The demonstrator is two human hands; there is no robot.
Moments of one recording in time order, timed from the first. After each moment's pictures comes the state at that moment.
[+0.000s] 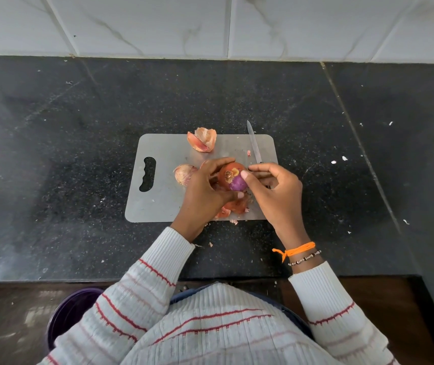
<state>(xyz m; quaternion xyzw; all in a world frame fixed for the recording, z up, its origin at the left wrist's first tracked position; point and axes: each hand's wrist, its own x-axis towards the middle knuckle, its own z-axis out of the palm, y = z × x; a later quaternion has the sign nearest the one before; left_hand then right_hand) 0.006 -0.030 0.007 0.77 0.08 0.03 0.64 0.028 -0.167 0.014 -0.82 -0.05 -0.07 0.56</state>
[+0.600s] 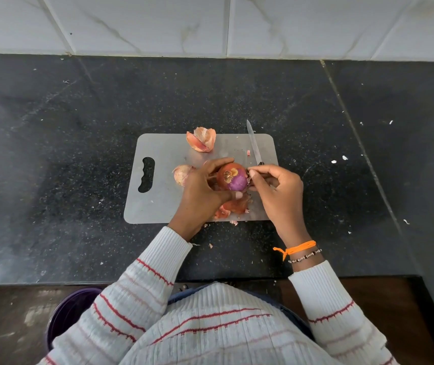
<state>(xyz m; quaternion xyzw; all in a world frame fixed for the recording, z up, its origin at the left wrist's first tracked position) 0.010 -0.025 0.006 0.77 0.08 0.02 0.63 0.035 -0.171 0.005 -0.83 -0.06 -0.08 0.55</state>
